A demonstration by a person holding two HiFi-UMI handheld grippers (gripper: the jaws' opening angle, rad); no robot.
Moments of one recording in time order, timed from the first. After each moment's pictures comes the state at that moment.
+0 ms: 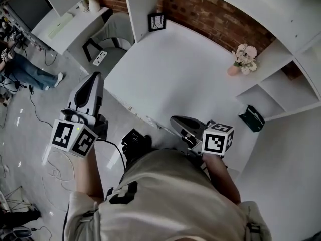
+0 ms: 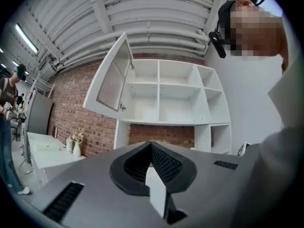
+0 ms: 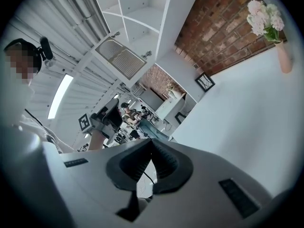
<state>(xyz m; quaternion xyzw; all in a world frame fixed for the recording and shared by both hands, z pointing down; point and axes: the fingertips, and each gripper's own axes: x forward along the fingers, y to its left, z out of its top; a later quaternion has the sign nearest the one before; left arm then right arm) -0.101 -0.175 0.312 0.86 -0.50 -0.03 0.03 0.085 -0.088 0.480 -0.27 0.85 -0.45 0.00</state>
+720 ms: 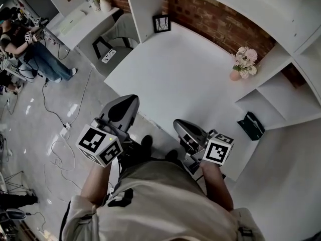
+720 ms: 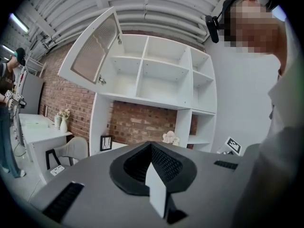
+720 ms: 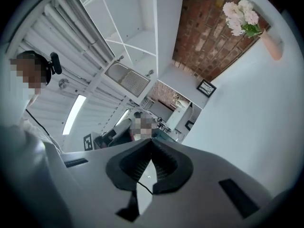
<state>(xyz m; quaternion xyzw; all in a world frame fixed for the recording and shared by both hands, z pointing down) 0.032 -0.118 0.374 0.89 -0.44 0.04 0.11 0.147 -0.073 0.467 -0.23 0.85 -0.46 0.12</state>
